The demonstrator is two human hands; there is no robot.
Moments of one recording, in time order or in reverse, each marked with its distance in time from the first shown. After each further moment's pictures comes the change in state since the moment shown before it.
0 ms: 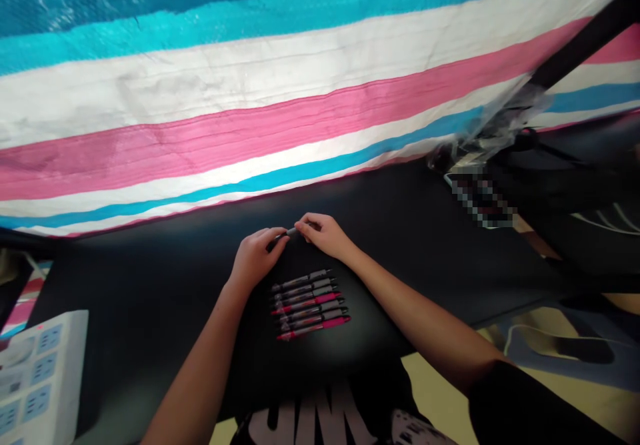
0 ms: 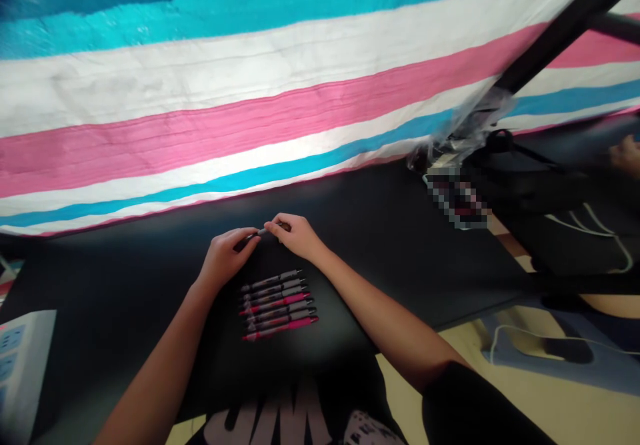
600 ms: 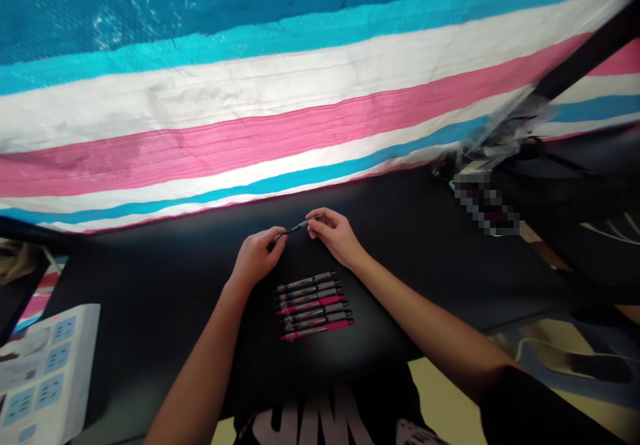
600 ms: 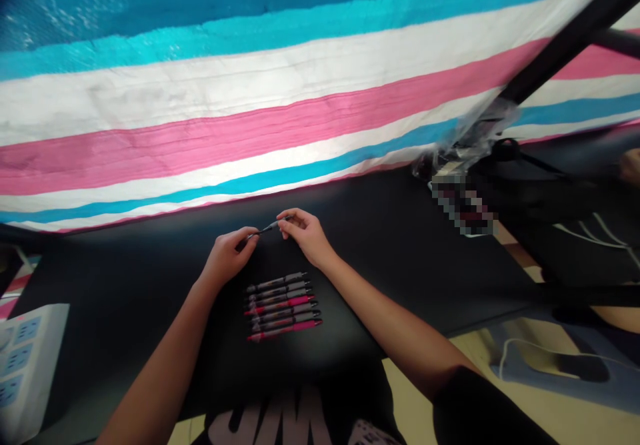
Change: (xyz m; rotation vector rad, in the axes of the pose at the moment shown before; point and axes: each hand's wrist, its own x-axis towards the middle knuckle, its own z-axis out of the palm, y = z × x) left_hand -0.001 -0.001 -0.011 0.033 -0.013 -0.014; right_hand -0.004 -0.005 0.007 0.526 0.143 0.017
